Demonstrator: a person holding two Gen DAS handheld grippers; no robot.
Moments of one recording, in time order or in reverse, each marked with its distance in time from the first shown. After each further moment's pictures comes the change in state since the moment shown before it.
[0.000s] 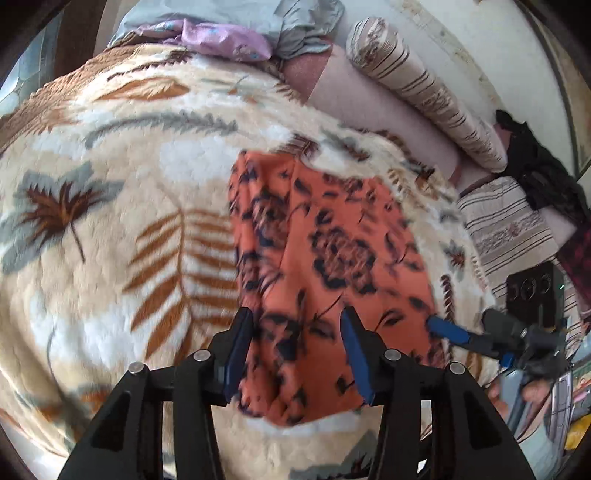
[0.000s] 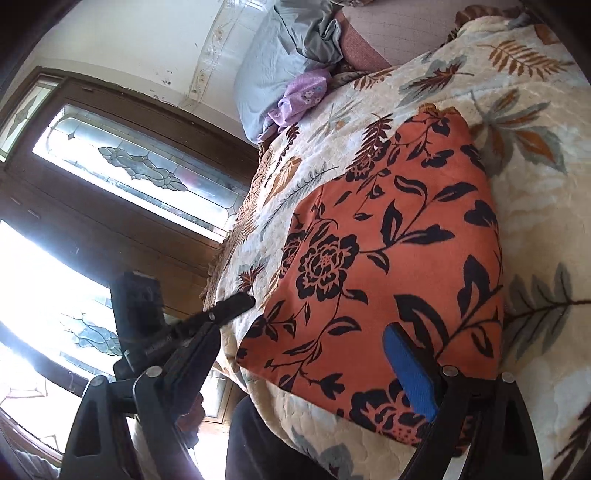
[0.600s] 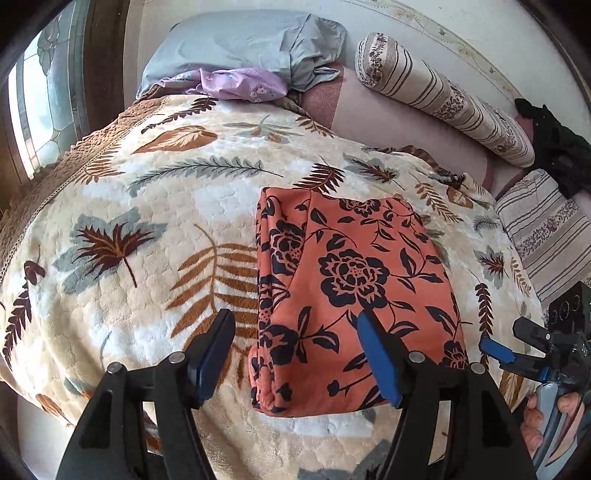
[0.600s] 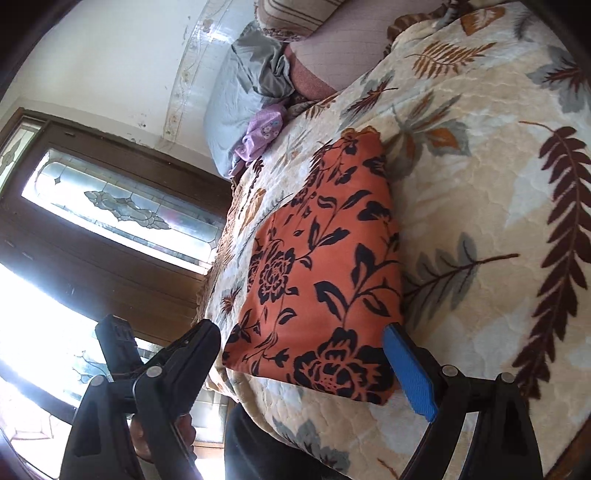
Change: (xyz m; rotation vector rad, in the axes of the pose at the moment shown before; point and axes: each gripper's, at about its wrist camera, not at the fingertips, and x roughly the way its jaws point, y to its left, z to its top) left arm -0.031 -0.048 0.005 0.080 -0.157 0.198; right arm -0.076 -0.041 -0.017 0.116 -0.139 -0.057
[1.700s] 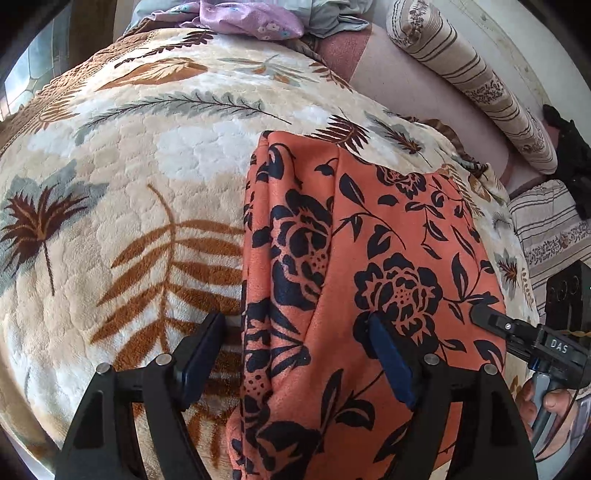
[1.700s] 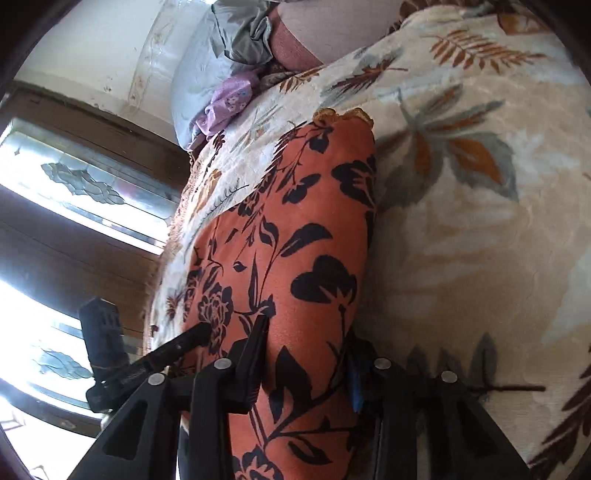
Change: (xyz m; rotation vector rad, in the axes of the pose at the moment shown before) left arm 0.091 0.038 0.014 -0.099 0.179 -0.071; right arm 0.095 -0.002 0.058 -0.109 0.141 -0.205
